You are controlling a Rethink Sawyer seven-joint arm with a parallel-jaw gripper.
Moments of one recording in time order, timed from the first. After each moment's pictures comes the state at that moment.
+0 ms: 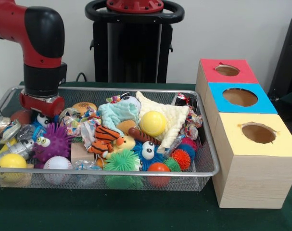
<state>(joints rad) -0.78 -0.38 0.04 1.74 -0.25 -0.03 1.70</state>
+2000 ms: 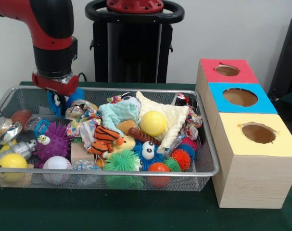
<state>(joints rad) -0.66 -0.53 -0.01 1.77 -0.21 0.31 1.70</state>
